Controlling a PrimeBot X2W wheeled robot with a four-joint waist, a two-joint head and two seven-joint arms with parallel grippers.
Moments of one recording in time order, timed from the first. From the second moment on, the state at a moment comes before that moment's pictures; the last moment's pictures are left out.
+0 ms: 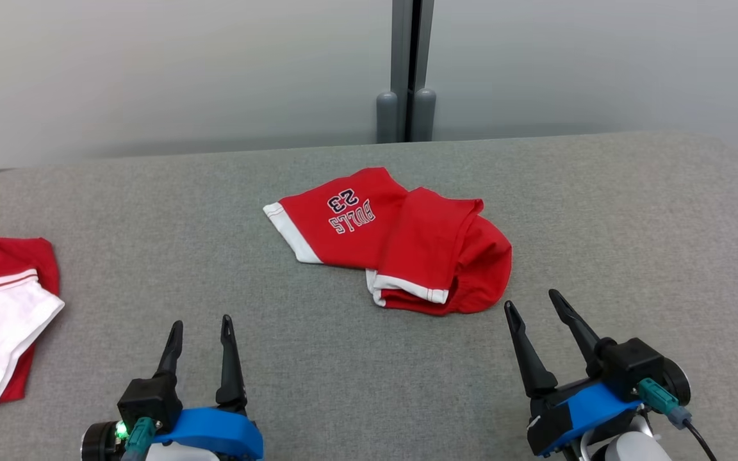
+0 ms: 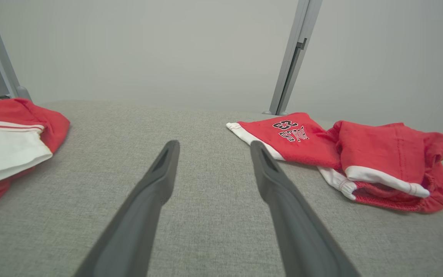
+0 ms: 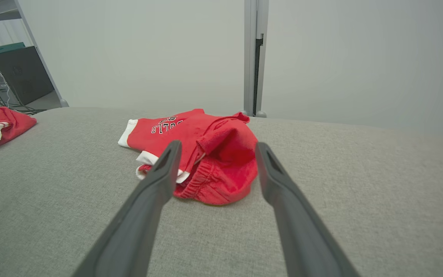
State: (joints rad) left arm -0.06 0.05 -0.14 0.34 -0.23 0.06 -0.26; right arm -0.16 -0.06 0.16 0.34 0.12 0.13 -0.26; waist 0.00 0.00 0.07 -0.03
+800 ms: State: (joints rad) left arm -0.14 0.05 -0.27 0.31 -0.29 0.10 -0.26; right arm -0.28 -0.09 0.18 0.52 0.12 0.13 -0.26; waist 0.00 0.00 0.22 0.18
